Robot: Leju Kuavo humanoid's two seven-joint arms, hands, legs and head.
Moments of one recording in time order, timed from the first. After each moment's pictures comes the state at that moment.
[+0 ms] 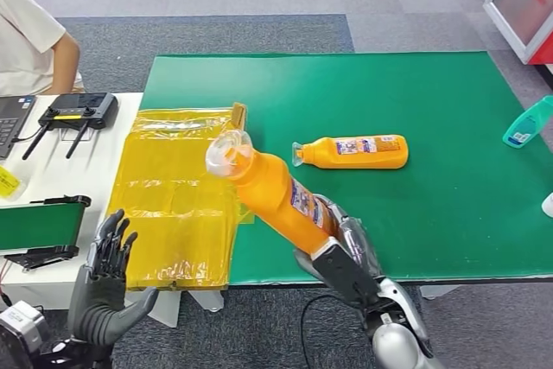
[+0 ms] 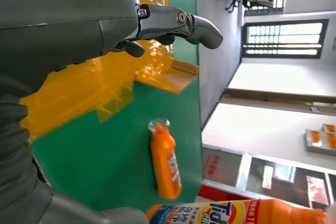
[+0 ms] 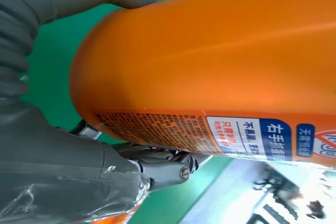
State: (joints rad) left arm 0.36 -0.10 -0.05 -1.93 -0.04 -0.18 -0.41; right arm 0.02 -0.05 0.36 -1.71 0.56 -0.13 -0.30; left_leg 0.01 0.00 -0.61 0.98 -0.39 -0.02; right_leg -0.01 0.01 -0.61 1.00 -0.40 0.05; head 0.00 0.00
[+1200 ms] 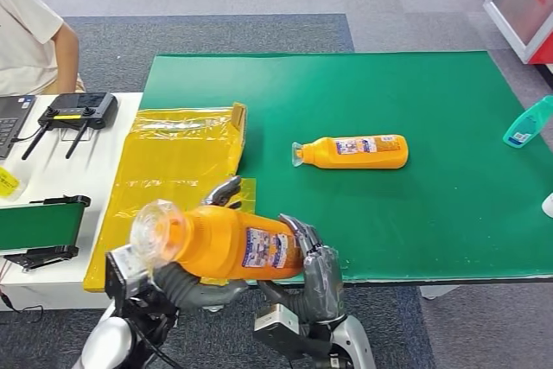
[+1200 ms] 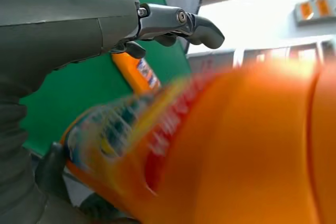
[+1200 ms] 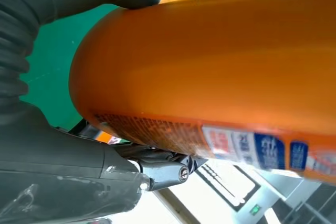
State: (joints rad) left arm -0.02 0.03 -0.49 -1.80 -0.02 -0.15 -0.24; right arm 0.00 0.00 0.68 -1.52 0.81 -0.64 -0.43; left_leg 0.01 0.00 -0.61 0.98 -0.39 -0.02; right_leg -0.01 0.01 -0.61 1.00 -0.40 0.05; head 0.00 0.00
